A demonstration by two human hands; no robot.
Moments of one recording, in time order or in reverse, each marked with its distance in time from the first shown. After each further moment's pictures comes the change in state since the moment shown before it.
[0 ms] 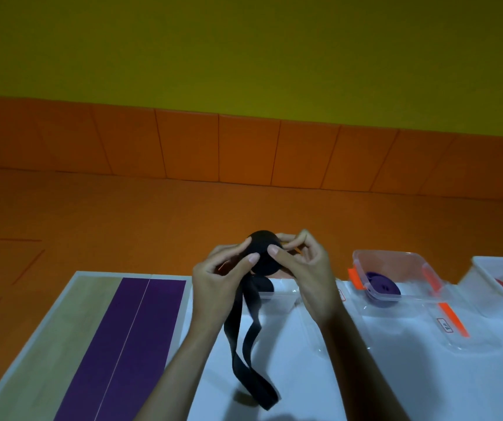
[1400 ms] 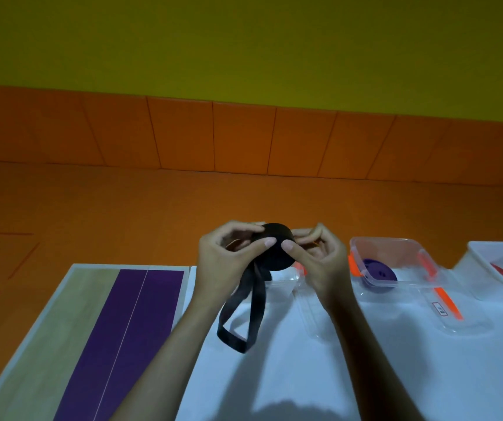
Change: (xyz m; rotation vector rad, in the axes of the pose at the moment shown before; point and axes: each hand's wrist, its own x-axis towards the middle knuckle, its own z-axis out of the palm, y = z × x) left_hand 0.017 0.011 0.010 0.006 -0.114 0.033; right_hand -0.001 0.017 -0.025 -0.083 0.142 -0.229
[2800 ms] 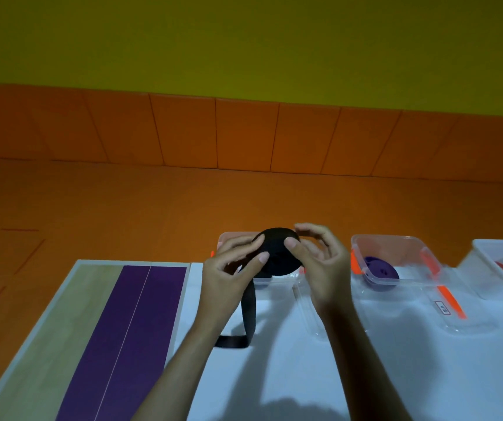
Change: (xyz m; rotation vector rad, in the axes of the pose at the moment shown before) left_hand -0.027 -0.031 0.007 0.021 -0.001 -0.014; right_hand -0.013 -0.003 -0.002 0.002 0.071 0.034
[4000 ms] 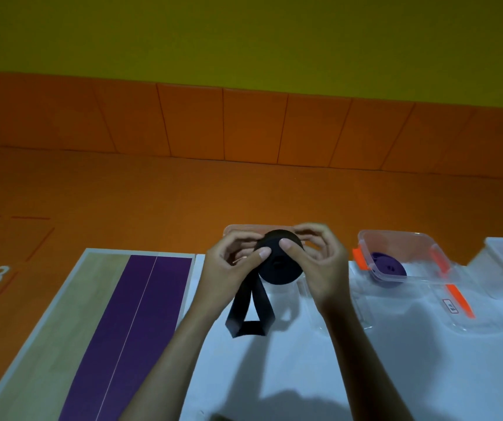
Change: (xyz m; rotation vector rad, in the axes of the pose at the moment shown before) left_hand 0.007 -0.001 -0.008 0.015 -0.083 -0.093; right_hand -0.003 0.007 0.003 -0.097 -0.052 0.000
